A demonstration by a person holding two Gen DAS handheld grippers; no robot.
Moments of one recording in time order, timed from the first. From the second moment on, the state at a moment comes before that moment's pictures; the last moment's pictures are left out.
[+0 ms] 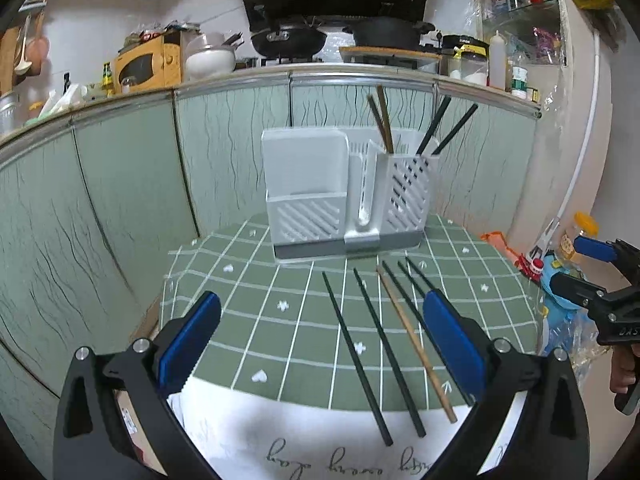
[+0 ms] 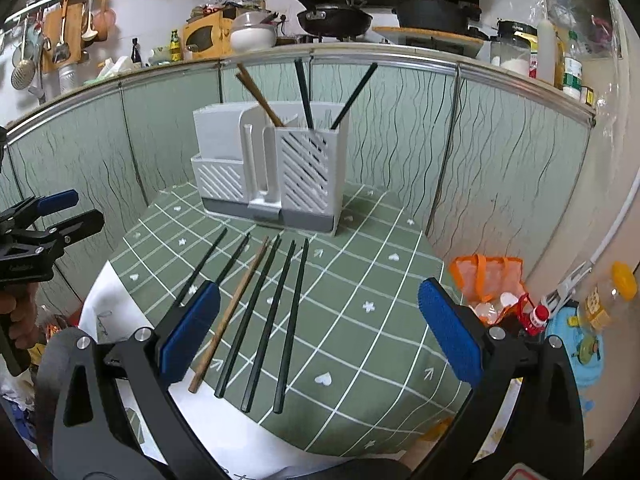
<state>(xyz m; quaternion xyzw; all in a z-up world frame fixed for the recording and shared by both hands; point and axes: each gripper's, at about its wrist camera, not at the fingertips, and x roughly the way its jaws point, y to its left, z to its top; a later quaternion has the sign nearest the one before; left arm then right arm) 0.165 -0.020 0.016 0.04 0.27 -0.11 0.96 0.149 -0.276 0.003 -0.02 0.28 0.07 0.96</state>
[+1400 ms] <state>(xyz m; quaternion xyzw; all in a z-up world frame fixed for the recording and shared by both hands) 0.144 -0.061 -0.106 0.07 0.35 -0.10 0.93 0.152 -0.254 -0.109 -0.03 0.37 0.07 0.92</state>
